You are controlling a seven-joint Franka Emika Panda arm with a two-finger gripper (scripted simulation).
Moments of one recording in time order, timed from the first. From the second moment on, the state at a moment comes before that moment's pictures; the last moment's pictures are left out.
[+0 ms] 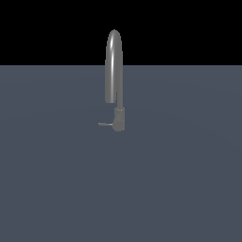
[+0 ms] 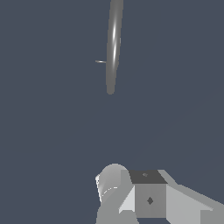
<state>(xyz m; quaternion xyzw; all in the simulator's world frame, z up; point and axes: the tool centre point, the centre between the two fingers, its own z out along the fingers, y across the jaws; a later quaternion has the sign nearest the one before) -0.258 -0.002 0.470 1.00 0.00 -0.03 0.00</state>
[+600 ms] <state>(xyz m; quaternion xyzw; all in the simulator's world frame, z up) -0.243 0.005 0.460 1.00 0.04 -0.03 0.05</state>
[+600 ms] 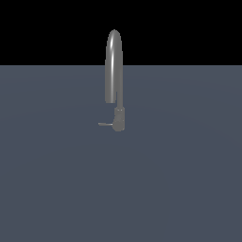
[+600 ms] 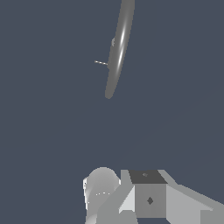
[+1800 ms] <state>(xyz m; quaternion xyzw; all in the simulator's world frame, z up) -0.160 0.067 0.364 0.87 0.35 -0.04 0.34</state>
